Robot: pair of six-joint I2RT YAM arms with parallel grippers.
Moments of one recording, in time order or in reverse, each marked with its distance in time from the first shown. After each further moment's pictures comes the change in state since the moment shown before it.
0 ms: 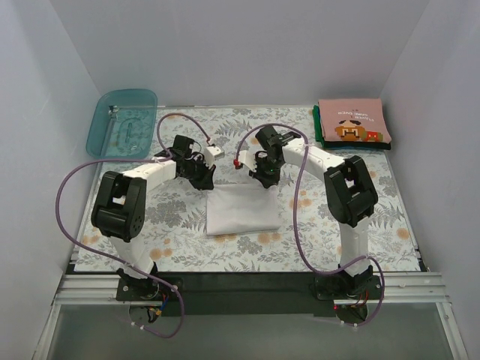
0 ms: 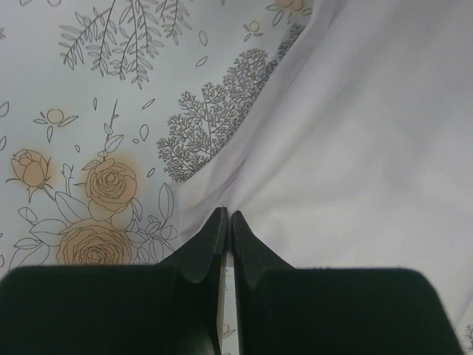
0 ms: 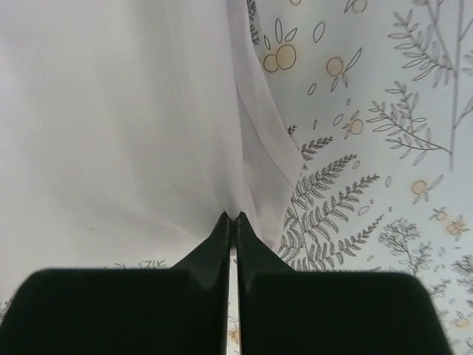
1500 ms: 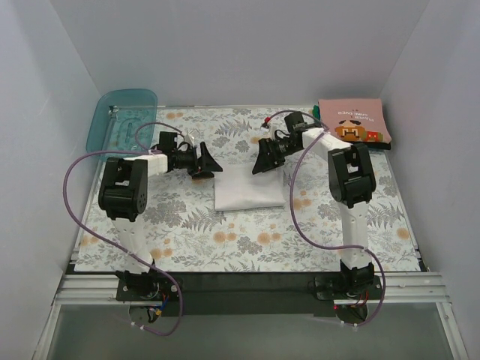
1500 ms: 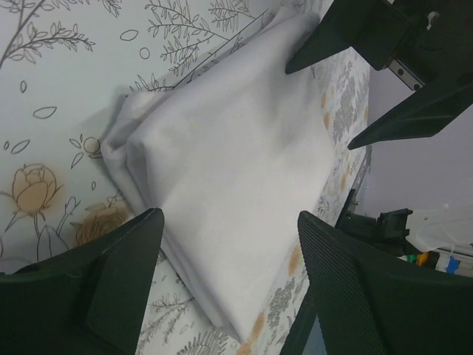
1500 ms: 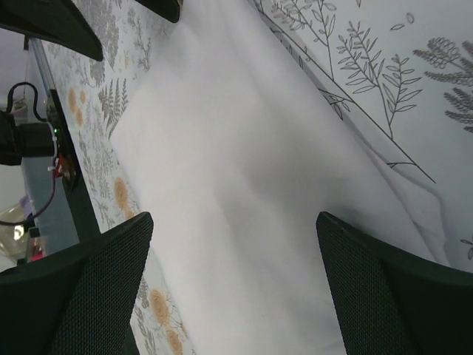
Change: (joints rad) left arm 0.154 0.266 0.077 0.367 0.357 -0.905; right arm -0.267 0.258 0.145 0.219 -0.655 0.737
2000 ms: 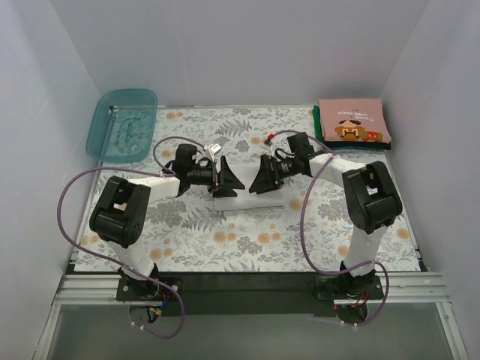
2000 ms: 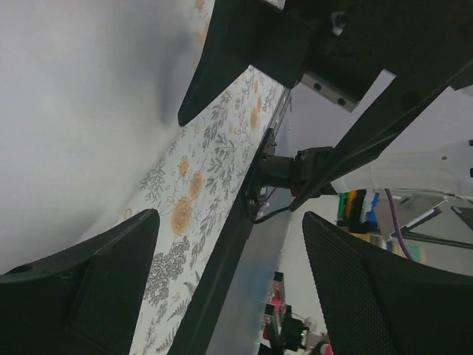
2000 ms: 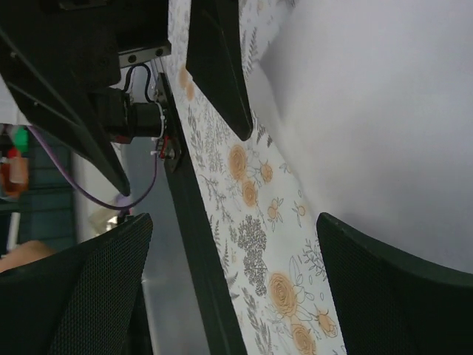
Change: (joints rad) left arm -0.210 -0.312 -0.293 0.243 0.076 -0.341; right arm 0.065 -0.416 -0.528 0.394 -0.132 0.373
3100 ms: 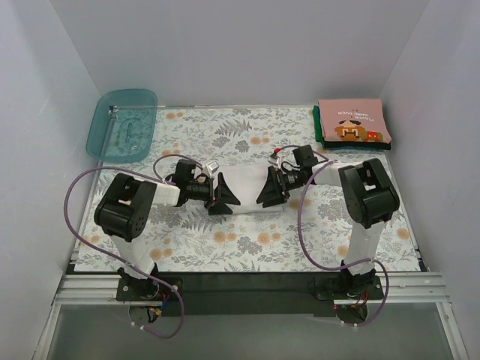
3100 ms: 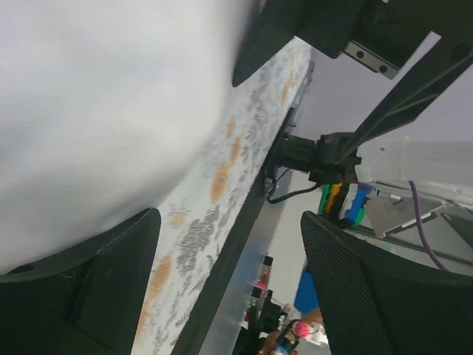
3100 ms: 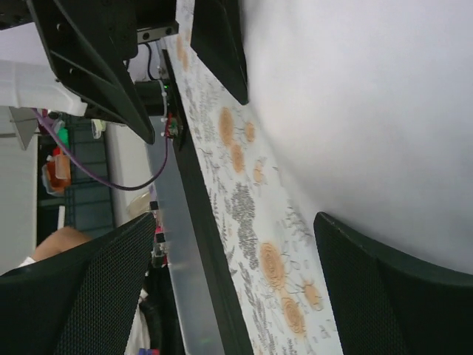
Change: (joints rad) left arm 0.000 0.052 -0.151 0.056 0.022 -0.017; right arm -0.043 0.044 -0.159 0.039 -0.084 -0.012
